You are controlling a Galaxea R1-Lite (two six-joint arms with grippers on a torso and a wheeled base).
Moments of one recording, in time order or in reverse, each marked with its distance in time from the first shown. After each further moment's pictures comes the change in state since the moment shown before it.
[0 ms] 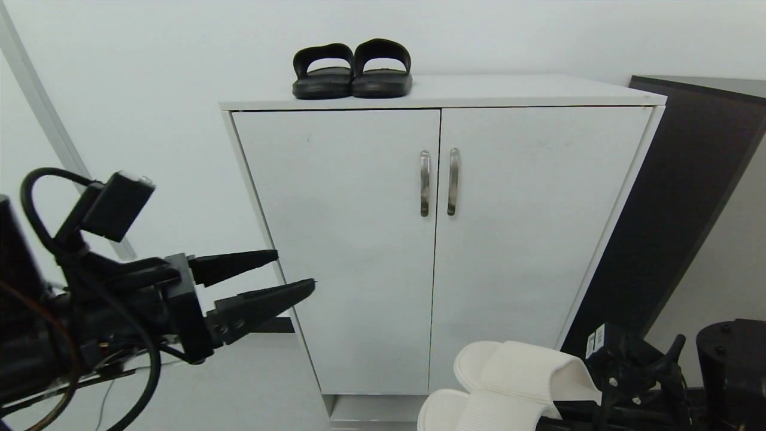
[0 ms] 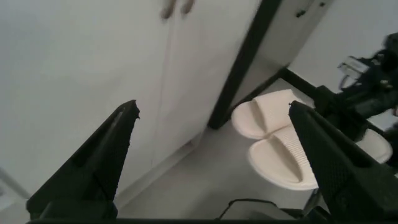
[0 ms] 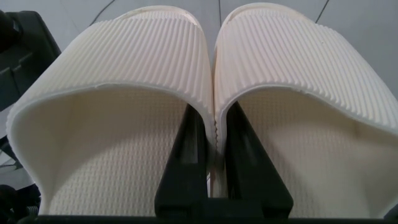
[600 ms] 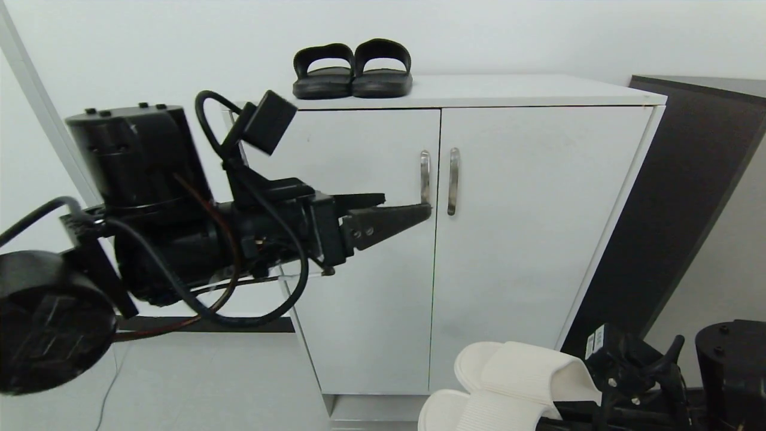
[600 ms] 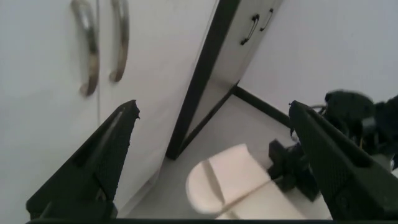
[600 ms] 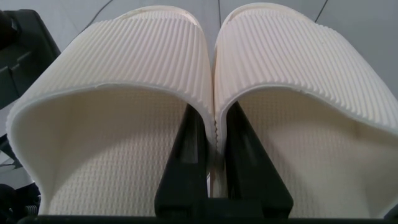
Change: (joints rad) left arm -0.217 0.314 -0.369 -0.079 0.000 -0.142; right arm 0.000 0.002 0.001 0.002 -0.002 -0.001
